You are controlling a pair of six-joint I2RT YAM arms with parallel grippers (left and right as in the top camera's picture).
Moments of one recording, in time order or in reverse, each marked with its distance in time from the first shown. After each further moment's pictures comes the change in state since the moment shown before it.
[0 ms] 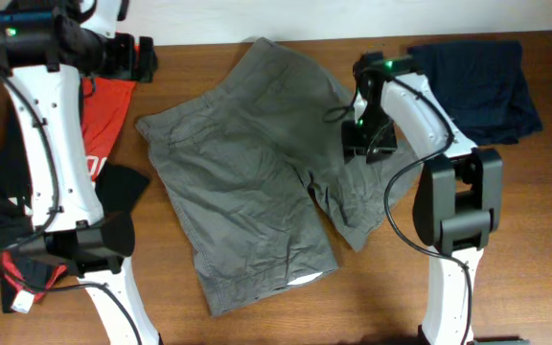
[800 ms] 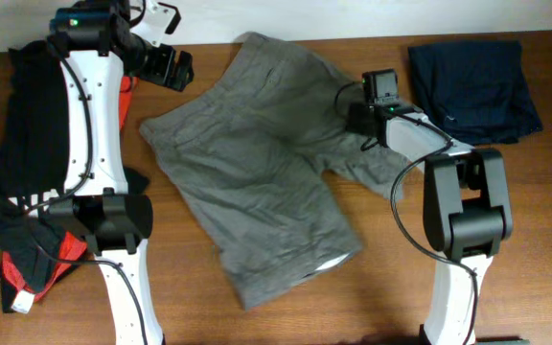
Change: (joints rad) left arm -0.082 0.177 -0.003 0.083 0.042 0.164; right arm -0.052 -0.027 -0.444 1.136 0.252 0.147
